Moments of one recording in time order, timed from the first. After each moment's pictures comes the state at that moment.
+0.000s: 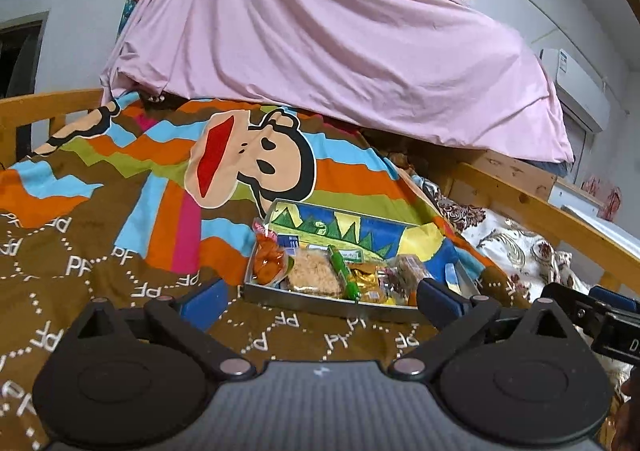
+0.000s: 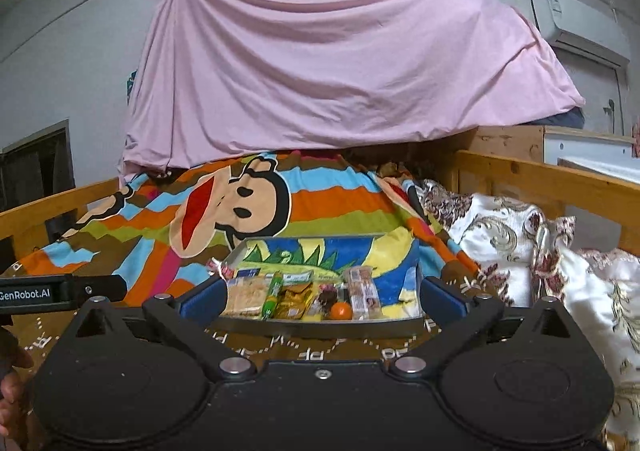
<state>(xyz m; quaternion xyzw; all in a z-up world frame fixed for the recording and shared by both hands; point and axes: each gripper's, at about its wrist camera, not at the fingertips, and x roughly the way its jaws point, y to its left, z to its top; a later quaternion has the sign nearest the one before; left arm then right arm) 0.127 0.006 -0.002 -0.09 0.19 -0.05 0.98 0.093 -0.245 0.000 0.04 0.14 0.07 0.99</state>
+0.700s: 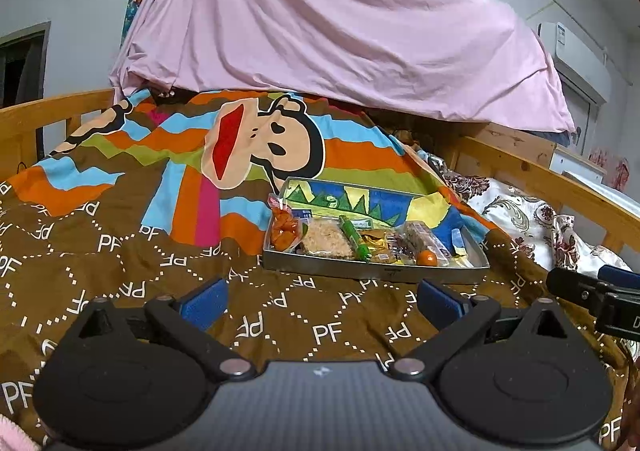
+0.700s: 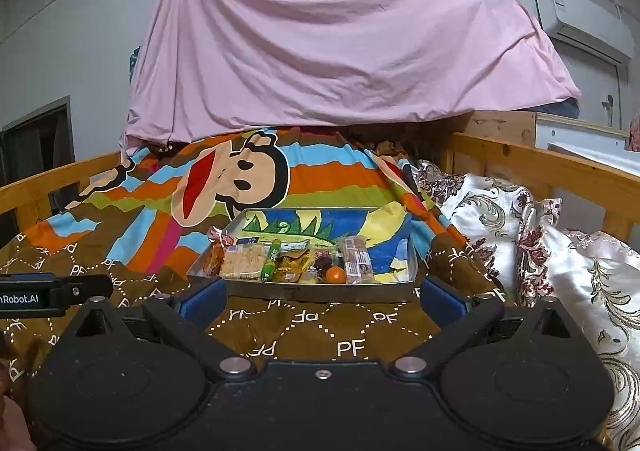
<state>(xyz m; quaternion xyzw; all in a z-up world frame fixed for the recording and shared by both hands) 0.089 0.004 -0.011 -0.06 0.21 -0.04 0.97 0.067 -0.246 -0.007 0.02 0.17 0.07 0.98</state>
